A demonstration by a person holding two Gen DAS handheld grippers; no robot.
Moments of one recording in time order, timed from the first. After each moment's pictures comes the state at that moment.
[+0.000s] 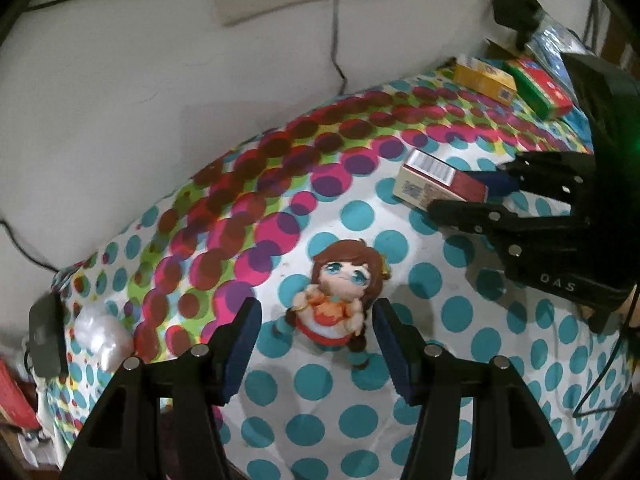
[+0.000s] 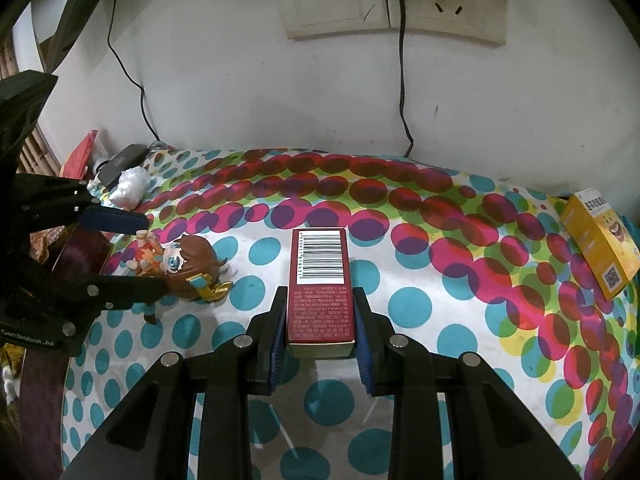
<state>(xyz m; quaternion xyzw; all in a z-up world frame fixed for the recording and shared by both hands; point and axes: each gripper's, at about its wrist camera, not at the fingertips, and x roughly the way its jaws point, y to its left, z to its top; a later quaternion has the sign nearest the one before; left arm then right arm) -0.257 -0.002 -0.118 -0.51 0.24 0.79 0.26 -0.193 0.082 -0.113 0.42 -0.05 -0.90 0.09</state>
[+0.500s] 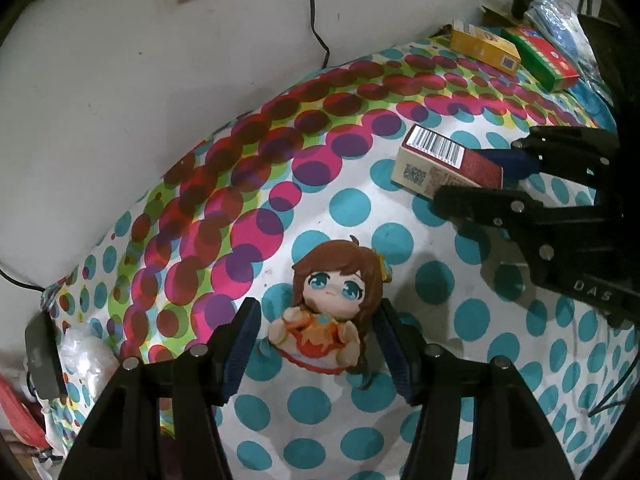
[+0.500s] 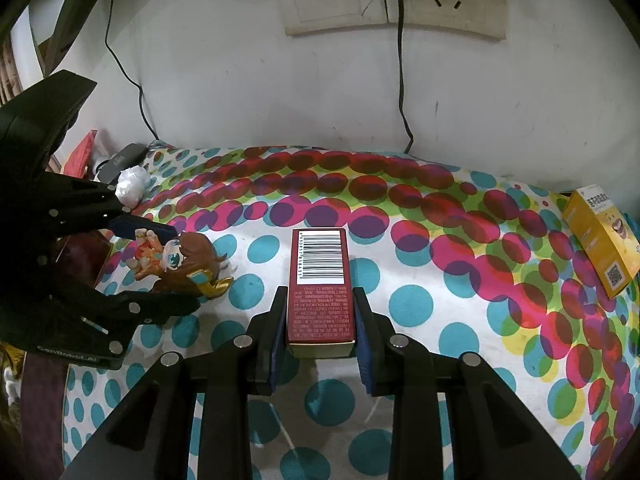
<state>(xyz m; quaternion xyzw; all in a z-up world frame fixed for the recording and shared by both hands) -0.269 0.011 -0.140 -0.52 0.27 0.76 0.27 -0.193 0.081 -0.114 0.42 -0.06 -0.90 0.09</state>
